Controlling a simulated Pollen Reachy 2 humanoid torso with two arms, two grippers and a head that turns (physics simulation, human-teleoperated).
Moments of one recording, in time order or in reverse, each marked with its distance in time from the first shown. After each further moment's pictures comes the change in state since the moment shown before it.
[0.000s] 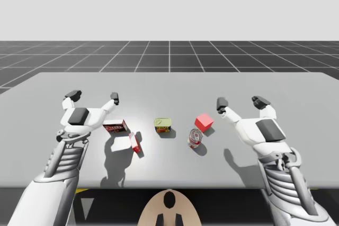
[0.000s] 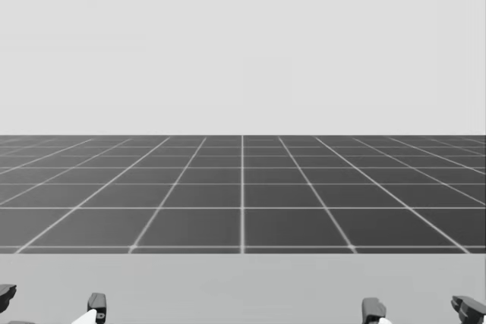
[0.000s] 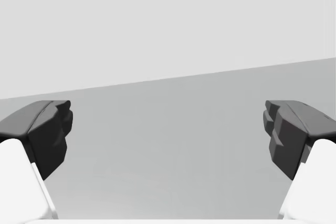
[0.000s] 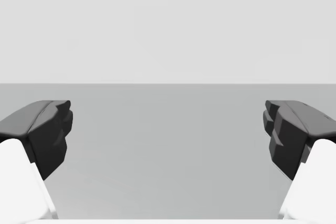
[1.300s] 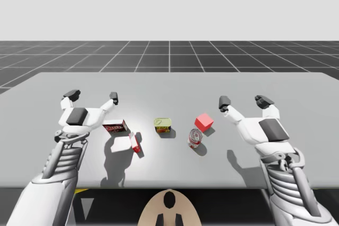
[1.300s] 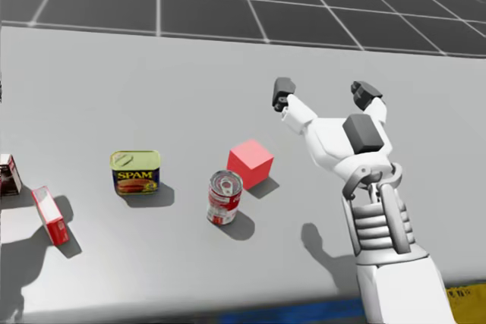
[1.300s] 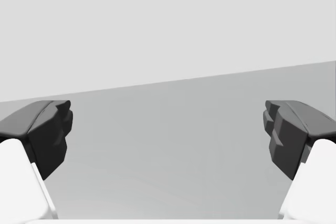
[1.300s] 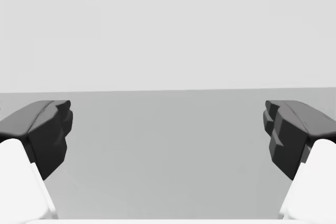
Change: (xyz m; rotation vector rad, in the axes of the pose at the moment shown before) left arm 0.003 0.001 0.002 0.001 -0.007 0.000; right arm 0.004 -0.002 0.001 -0.022 -0.016 -0.009
